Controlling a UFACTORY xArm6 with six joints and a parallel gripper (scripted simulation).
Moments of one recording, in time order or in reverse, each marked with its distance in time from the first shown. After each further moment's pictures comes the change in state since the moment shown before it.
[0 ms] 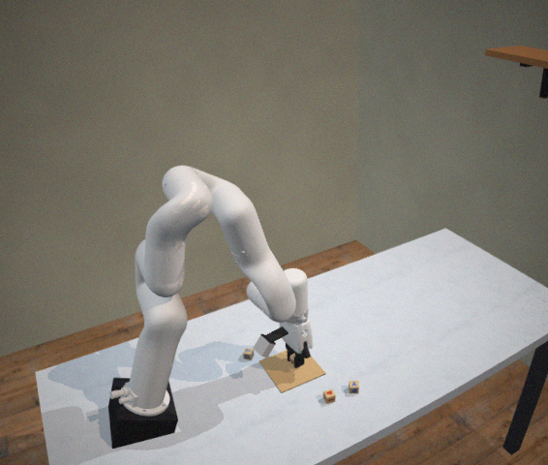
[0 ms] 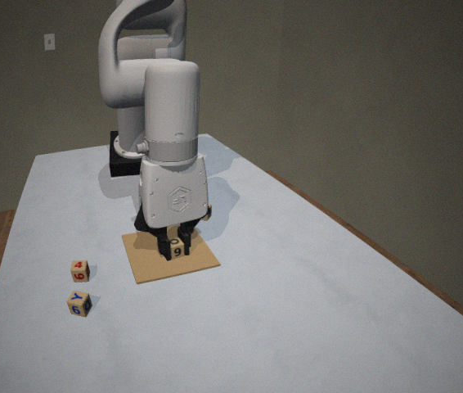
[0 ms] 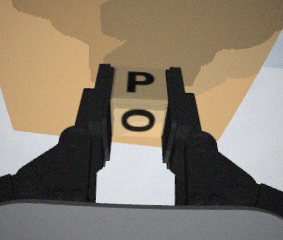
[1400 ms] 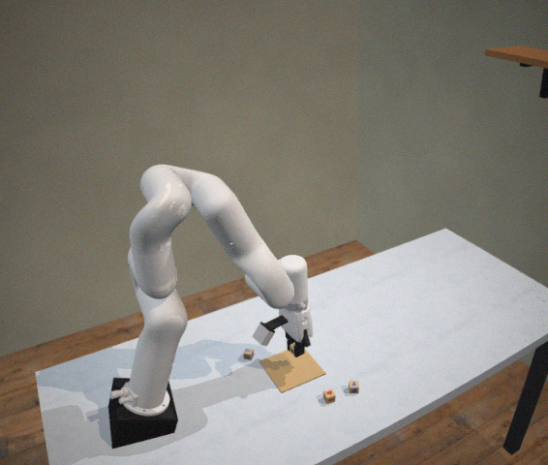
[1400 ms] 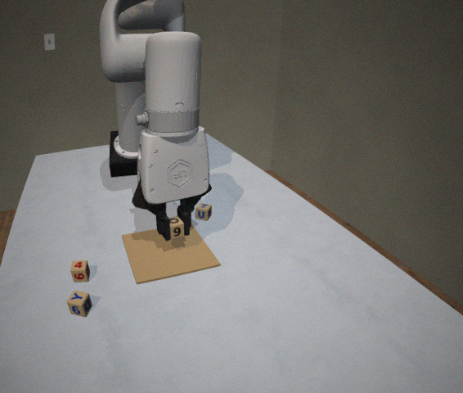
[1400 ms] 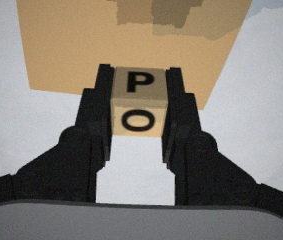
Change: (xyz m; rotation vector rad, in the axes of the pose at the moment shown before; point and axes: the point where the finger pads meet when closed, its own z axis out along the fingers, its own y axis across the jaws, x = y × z) arm -0.002 0.000 -0.040 0.001 -0.004 0.000
